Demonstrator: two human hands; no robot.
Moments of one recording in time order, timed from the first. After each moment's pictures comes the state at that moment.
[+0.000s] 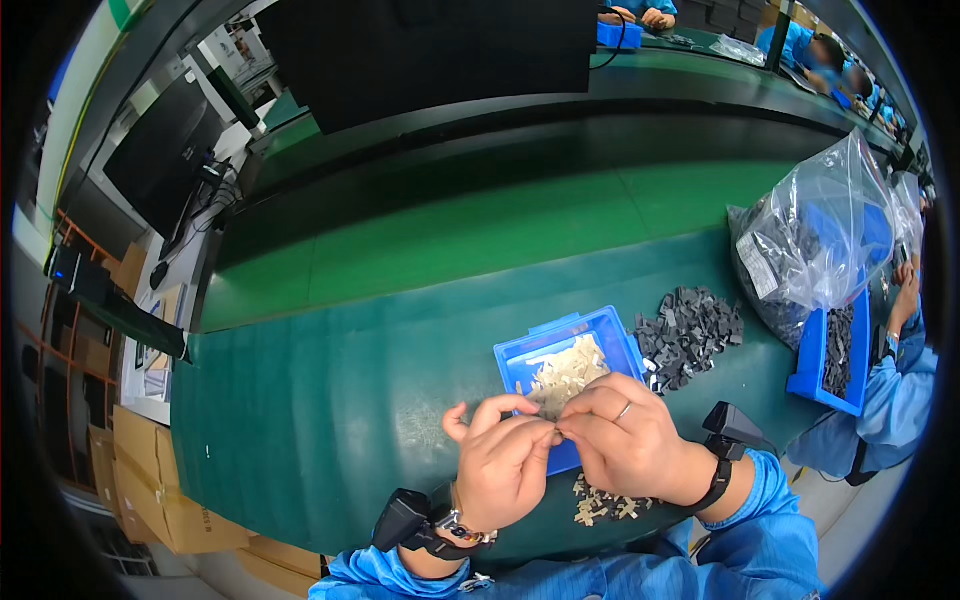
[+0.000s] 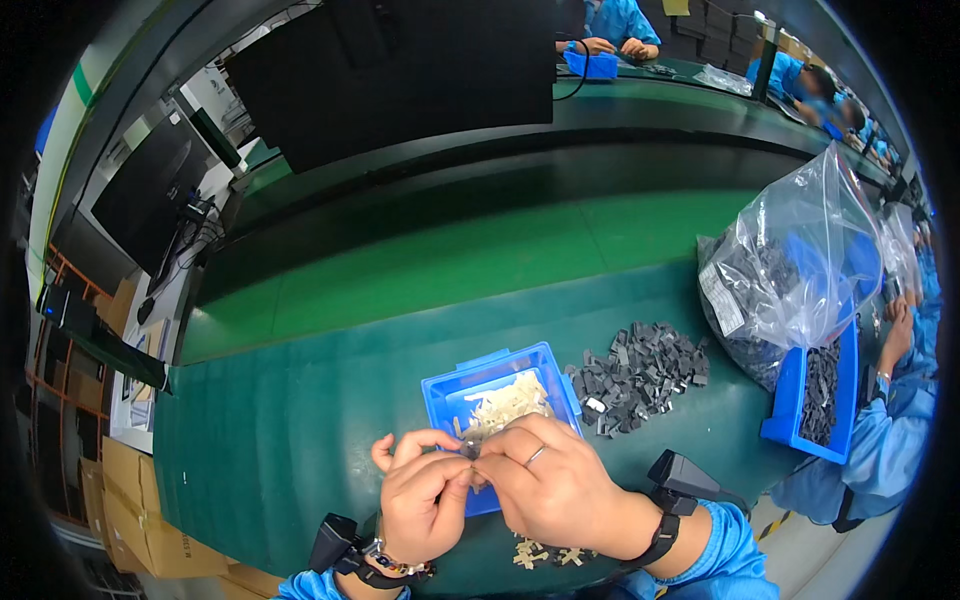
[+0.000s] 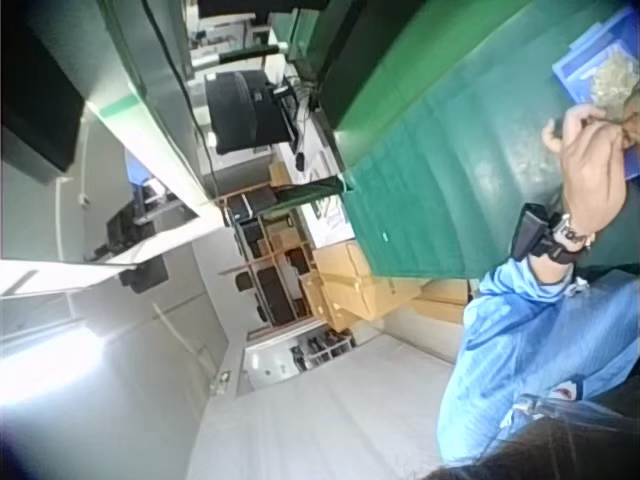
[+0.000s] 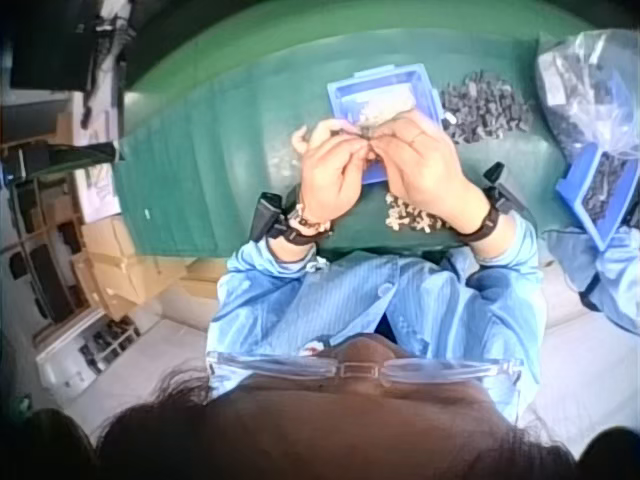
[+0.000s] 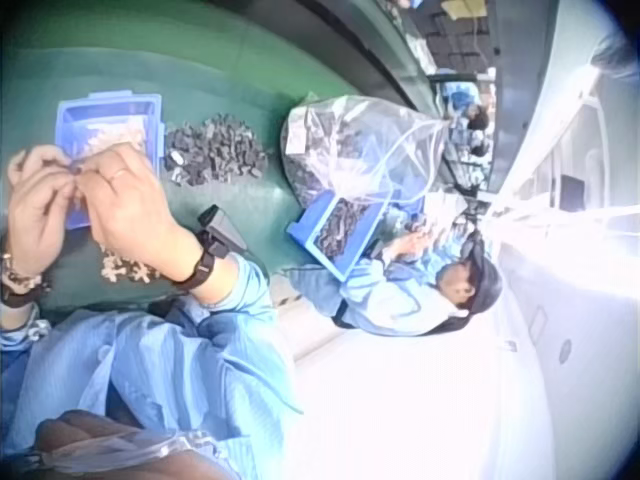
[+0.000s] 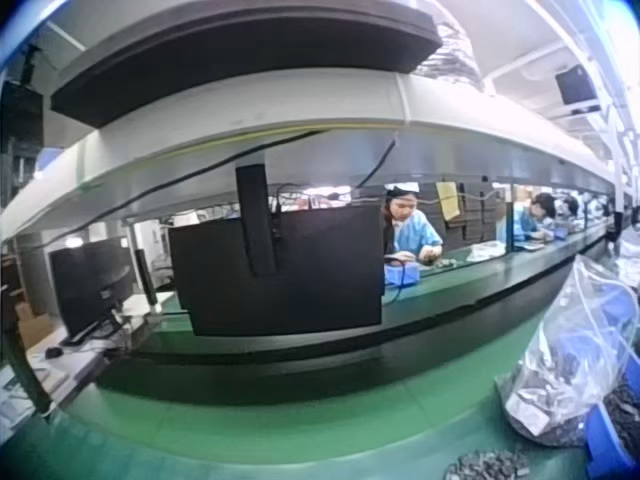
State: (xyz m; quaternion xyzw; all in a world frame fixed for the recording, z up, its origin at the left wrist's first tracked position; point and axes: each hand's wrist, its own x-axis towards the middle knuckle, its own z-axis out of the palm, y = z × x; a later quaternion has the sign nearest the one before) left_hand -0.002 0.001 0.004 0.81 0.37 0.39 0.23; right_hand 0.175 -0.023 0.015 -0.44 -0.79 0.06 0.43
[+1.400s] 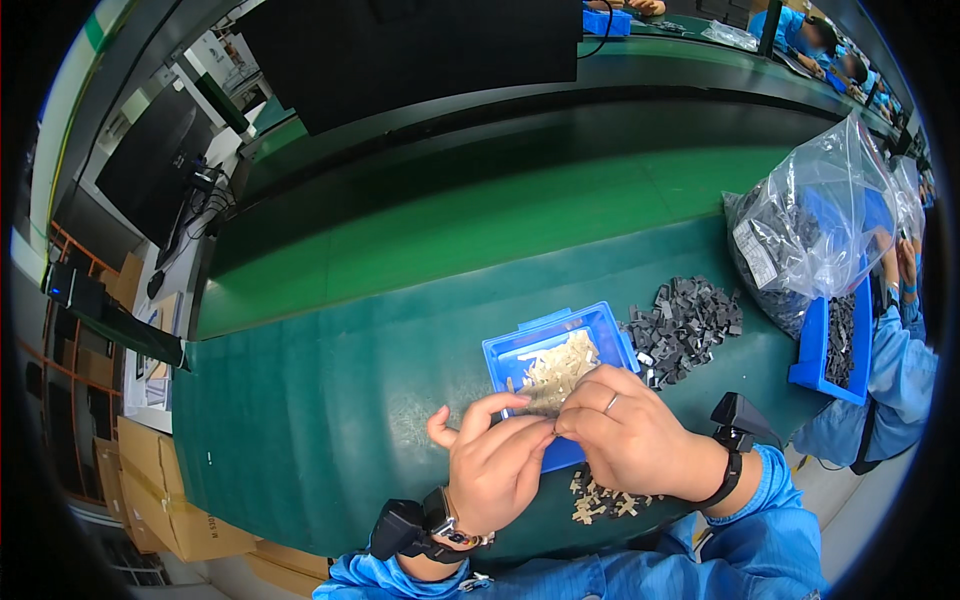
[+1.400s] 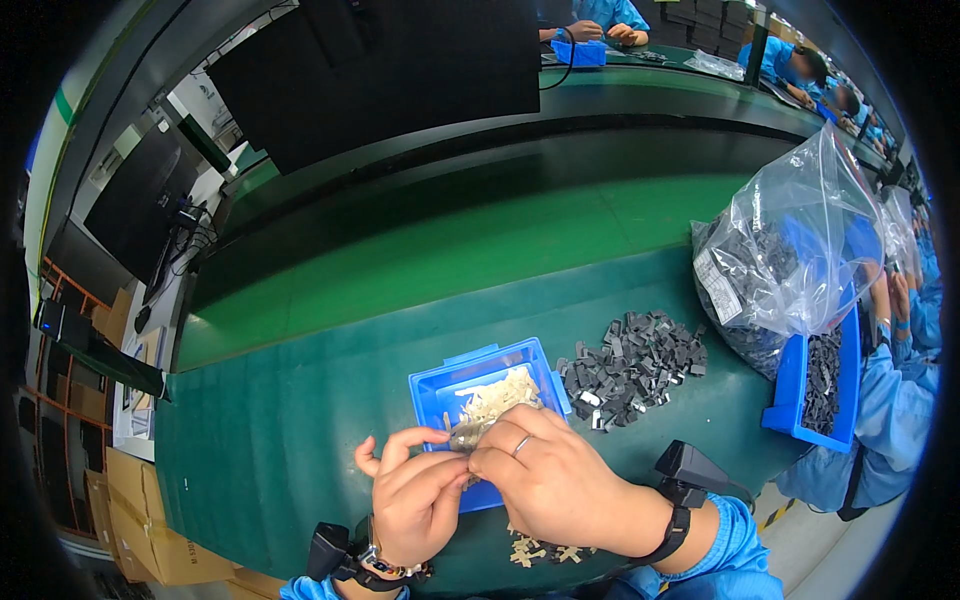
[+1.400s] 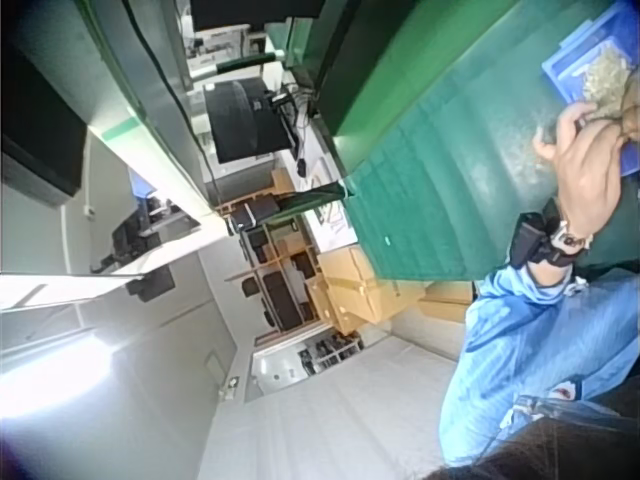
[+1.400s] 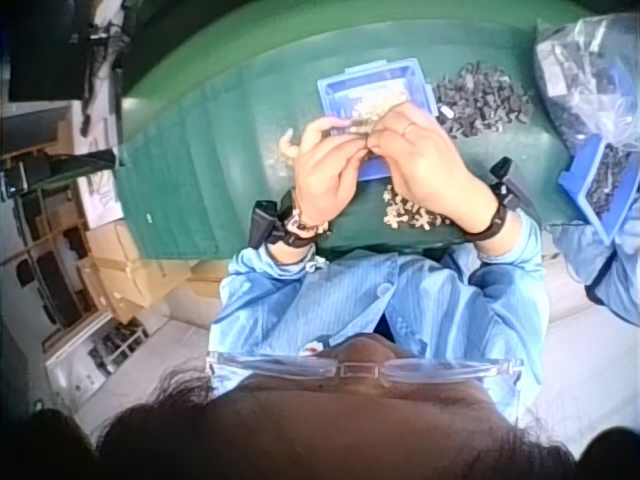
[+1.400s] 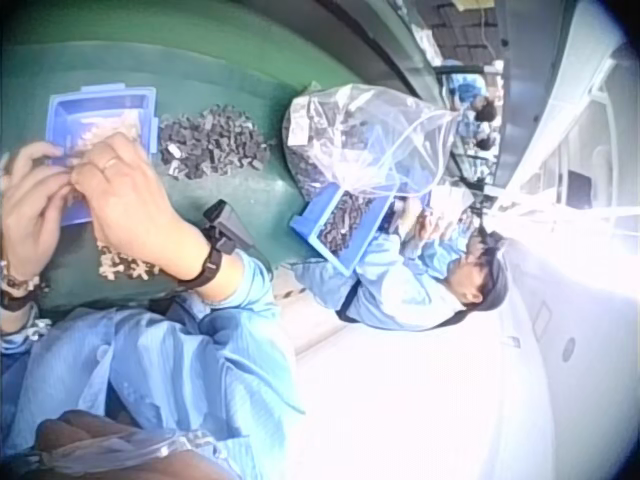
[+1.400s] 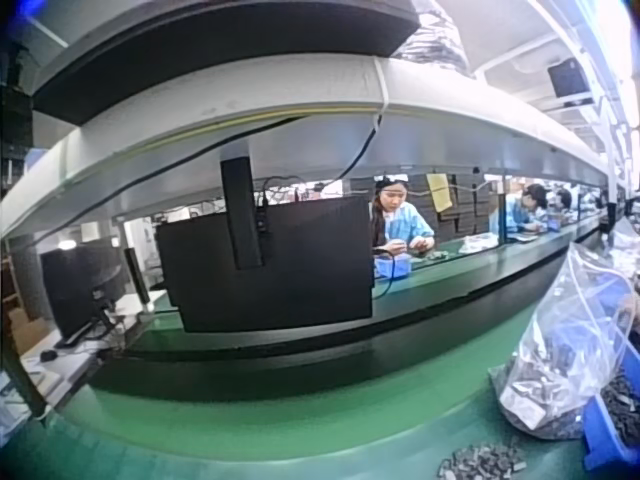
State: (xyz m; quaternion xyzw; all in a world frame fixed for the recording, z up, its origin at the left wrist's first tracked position) left_hand -0.004 0.001 0.002 0.84 0.36 0.37 0.17; right_hand 0.185 -0.024 0.020 -0.44 -0.81 0.13 0.37
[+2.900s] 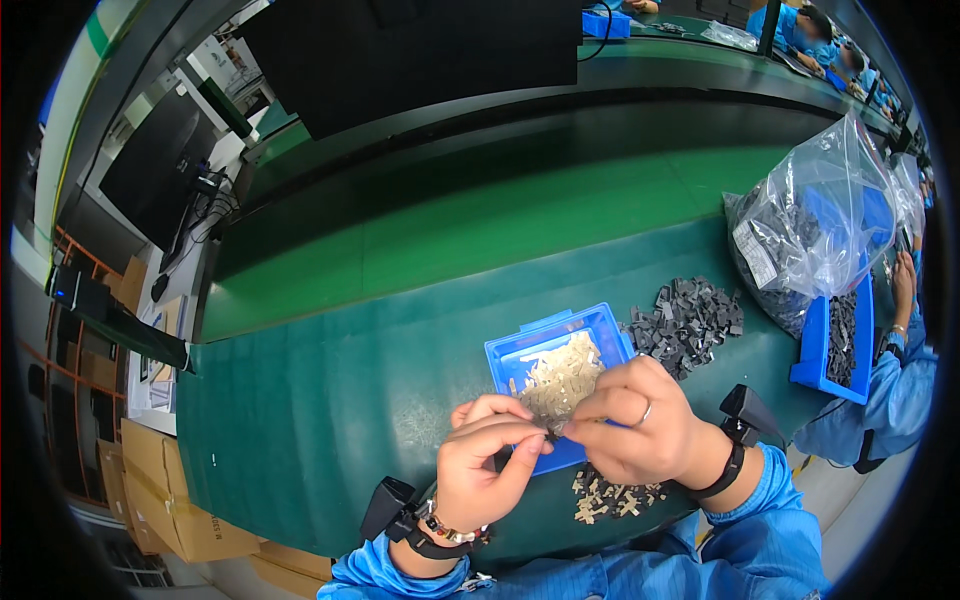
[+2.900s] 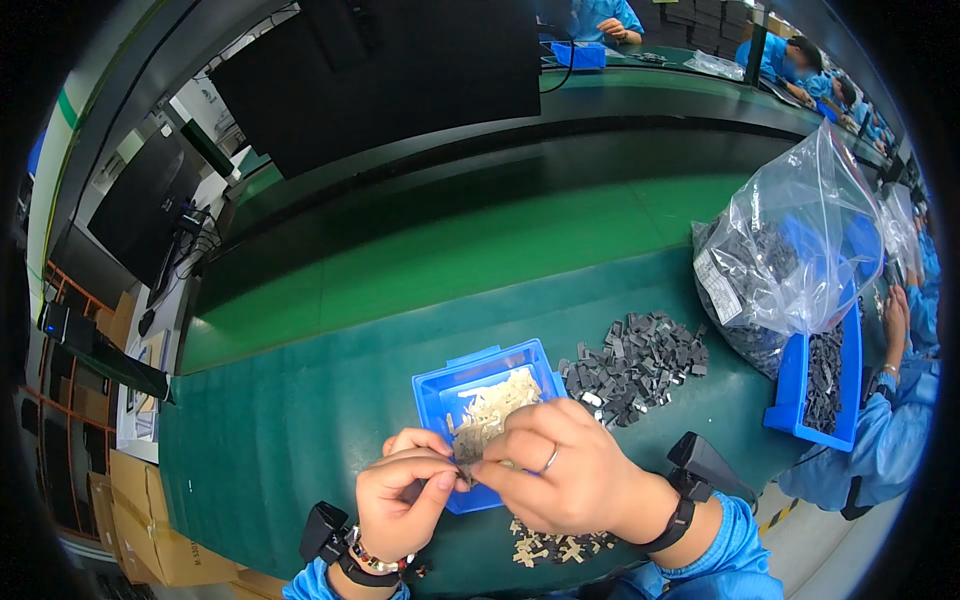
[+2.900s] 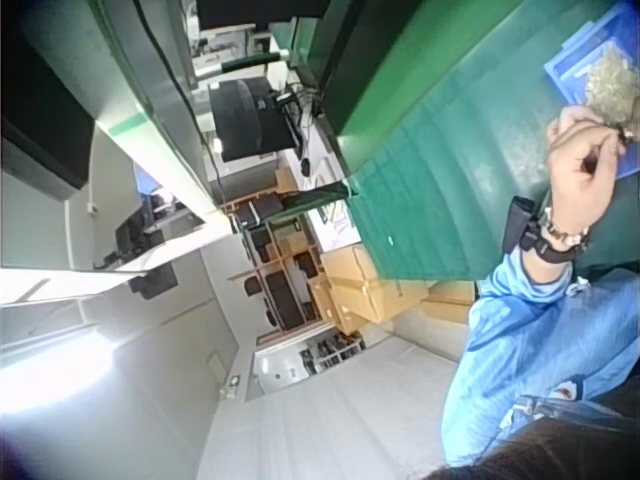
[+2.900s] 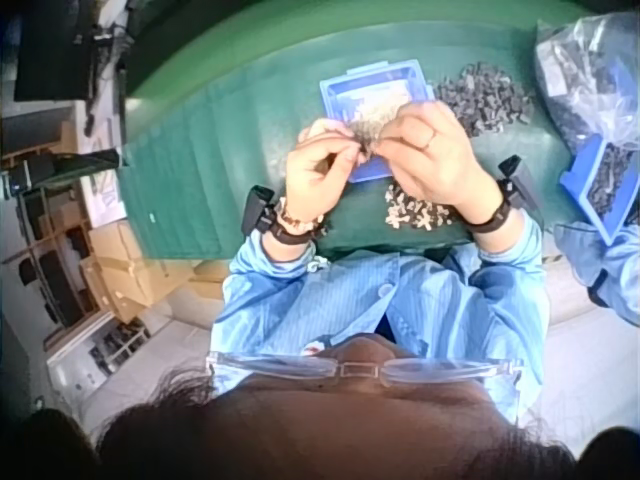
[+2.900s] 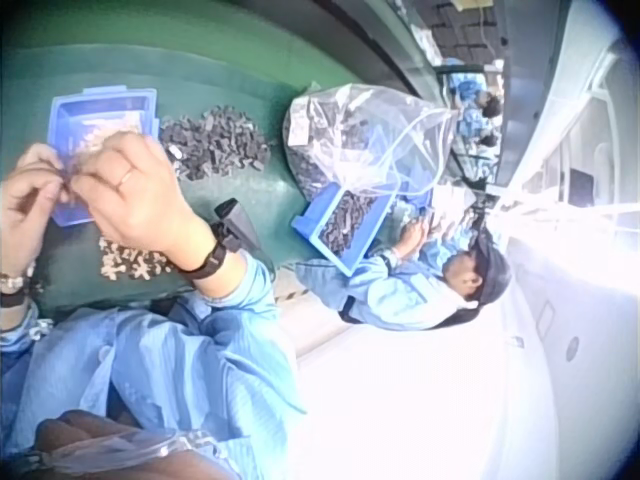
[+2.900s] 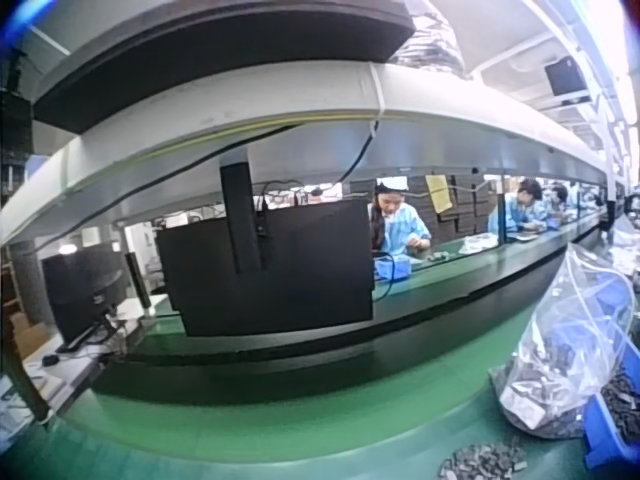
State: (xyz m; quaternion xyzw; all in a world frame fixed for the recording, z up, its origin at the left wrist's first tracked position) left_hand -0.013 0.009 0.005 0.74 0.32 0.40 0.43; right_hand 0.200 -0.019 0.026 -0.36 -0.84 -0.02 0.40
